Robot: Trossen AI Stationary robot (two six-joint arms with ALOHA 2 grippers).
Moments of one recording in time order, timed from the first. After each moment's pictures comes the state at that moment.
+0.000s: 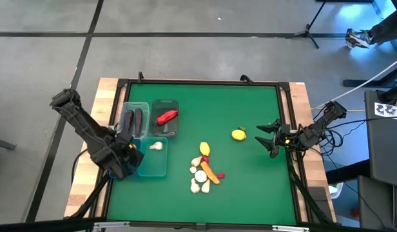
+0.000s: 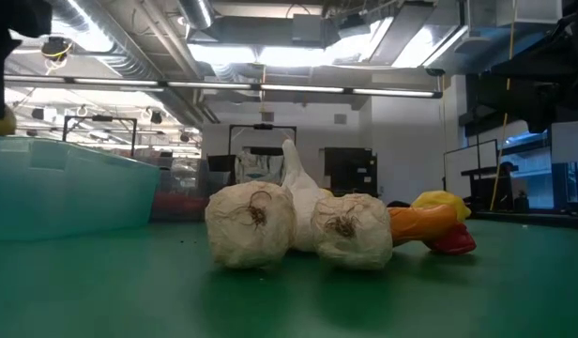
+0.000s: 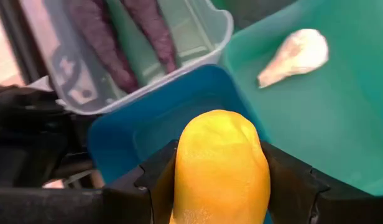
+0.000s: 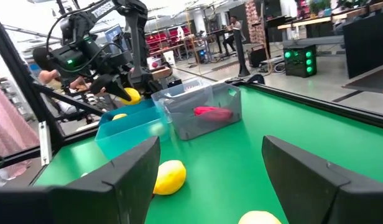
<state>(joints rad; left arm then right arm) -0.83 1.23 0.89 -1.45 -0.37 -2.00 0.70 0.04 0.02 0.03 0.95 0.26</state>
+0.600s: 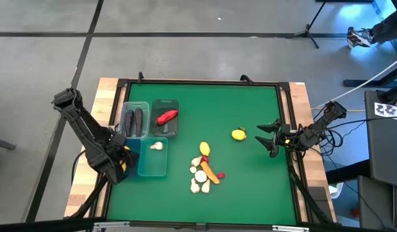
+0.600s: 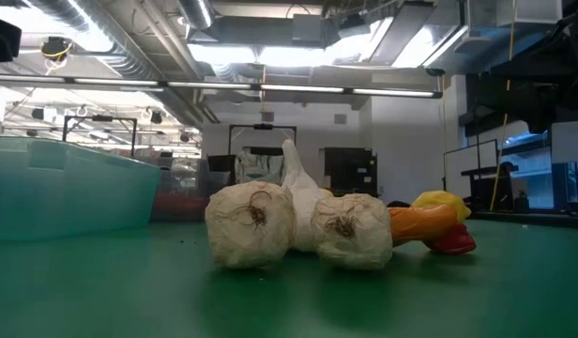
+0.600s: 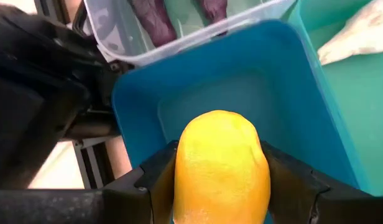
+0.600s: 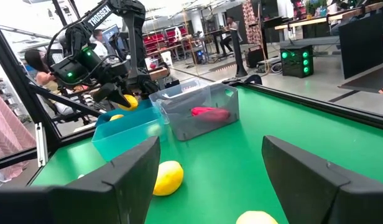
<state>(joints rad) -0.94 1.23 0.79 -1.41 -0.26 -2.22 0.70 0.04 0.02 0.03 0.96 0.26</state>
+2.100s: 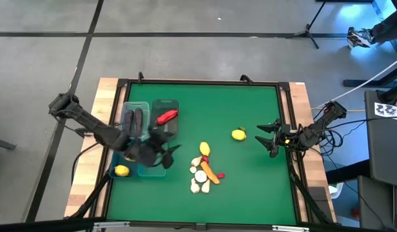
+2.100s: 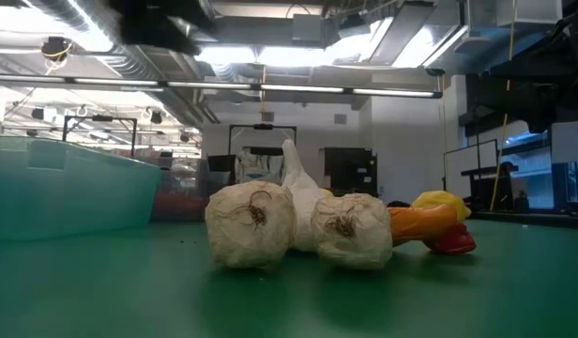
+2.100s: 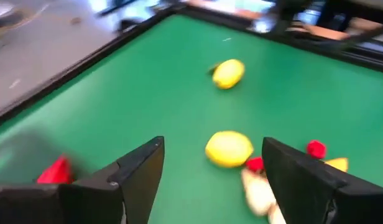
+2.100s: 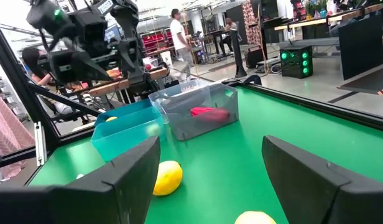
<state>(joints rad) -0.45 1.28 0.91 -0.35 -0.82 -0.61 0.70 0.04 0.02 0.03 0.96 0.25</state>
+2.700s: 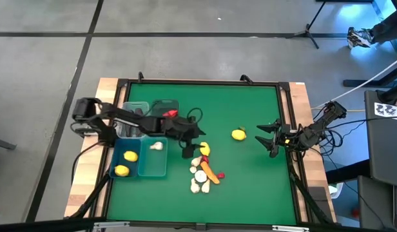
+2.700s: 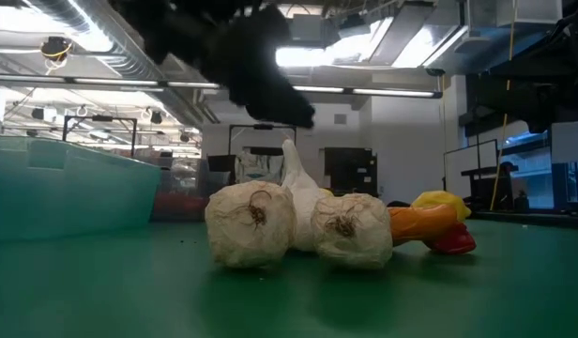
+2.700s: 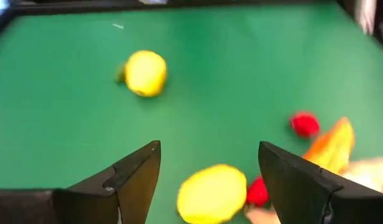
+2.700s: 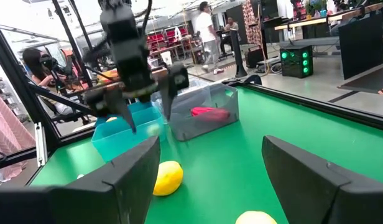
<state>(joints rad) -0.02 1.65 0.91 0.17 0.01 0.05 0.70 0.04 0.02 0.03 0.96 0.26</state>
